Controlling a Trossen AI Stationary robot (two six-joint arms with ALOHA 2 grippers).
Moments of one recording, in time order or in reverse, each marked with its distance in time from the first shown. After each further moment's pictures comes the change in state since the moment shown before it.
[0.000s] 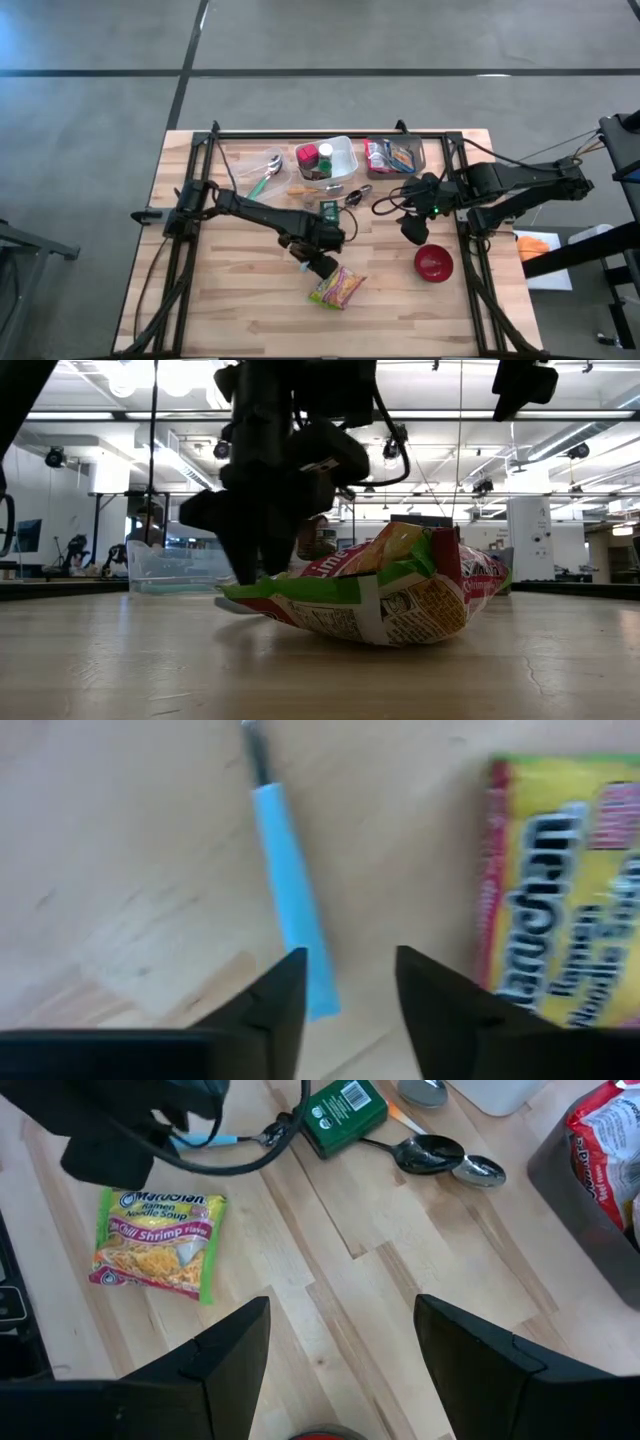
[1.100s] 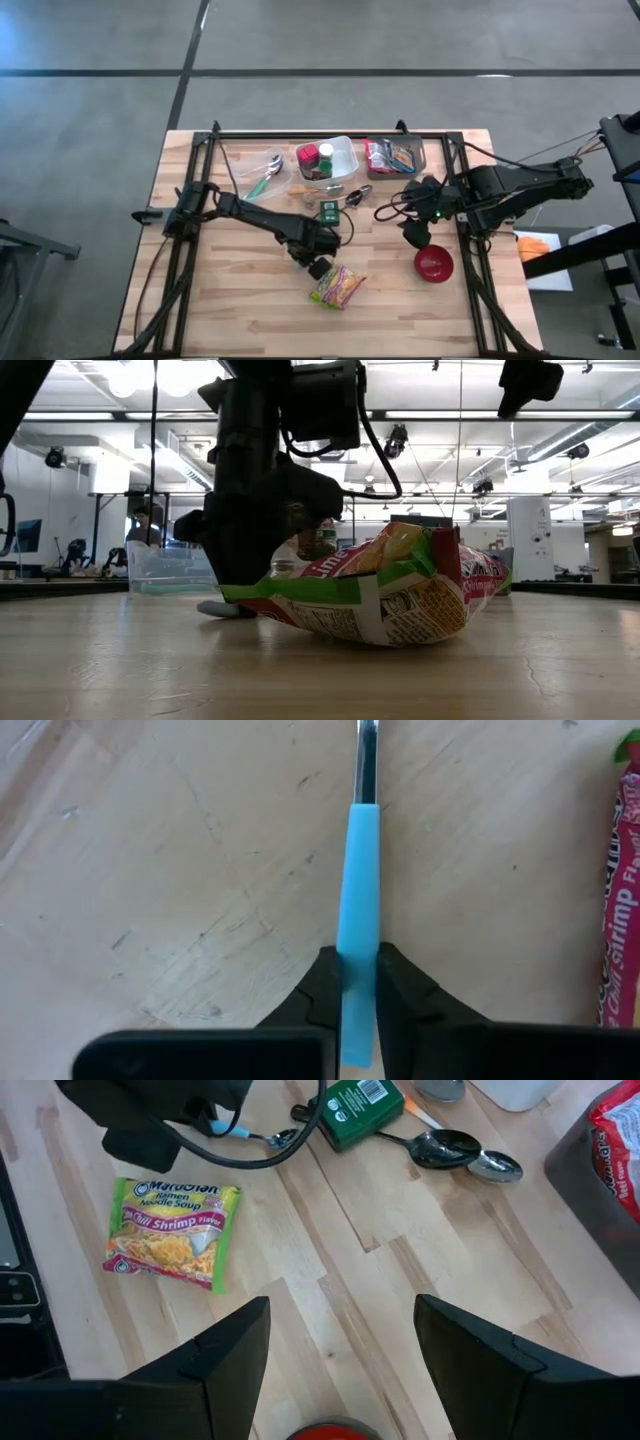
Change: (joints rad) left arm -0.025 0.039 -0.084 0.036 -0.098 0.103; right arm 0.040 0.000 0.000 0.000 0.001 0.020
